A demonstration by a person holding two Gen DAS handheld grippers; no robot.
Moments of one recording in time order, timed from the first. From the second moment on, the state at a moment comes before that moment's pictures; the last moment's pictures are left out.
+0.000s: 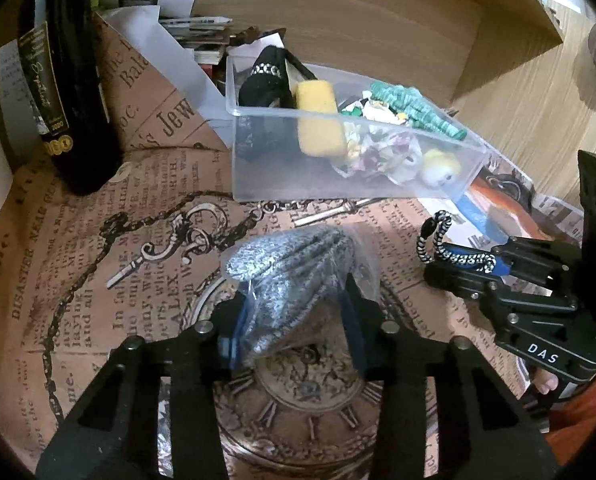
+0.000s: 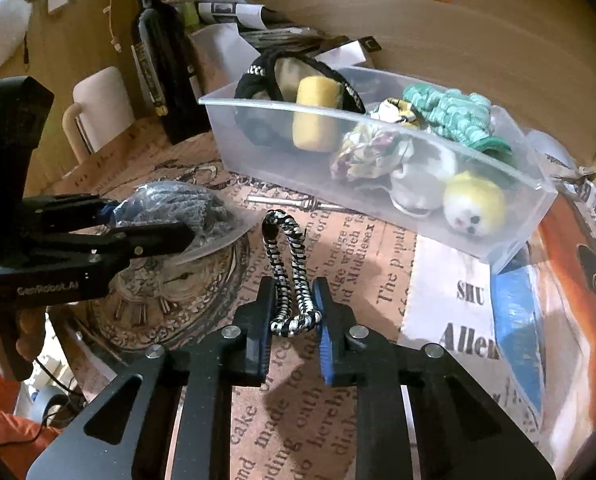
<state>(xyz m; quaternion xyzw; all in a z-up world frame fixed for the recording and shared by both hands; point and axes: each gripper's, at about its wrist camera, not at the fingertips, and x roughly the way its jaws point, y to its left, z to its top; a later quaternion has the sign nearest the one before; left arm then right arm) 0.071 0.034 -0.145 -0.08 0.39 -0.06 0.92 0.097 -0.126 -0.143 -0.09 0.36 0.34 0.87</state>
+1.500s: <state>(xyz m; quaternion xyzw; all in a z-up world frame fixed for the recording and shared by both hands) 0.186 0.017 -0.082 -0.03 0.33 -0.05 0.94 0.196 -0.129 -0.097 -0.05 0.30 0.32 0.90</state>
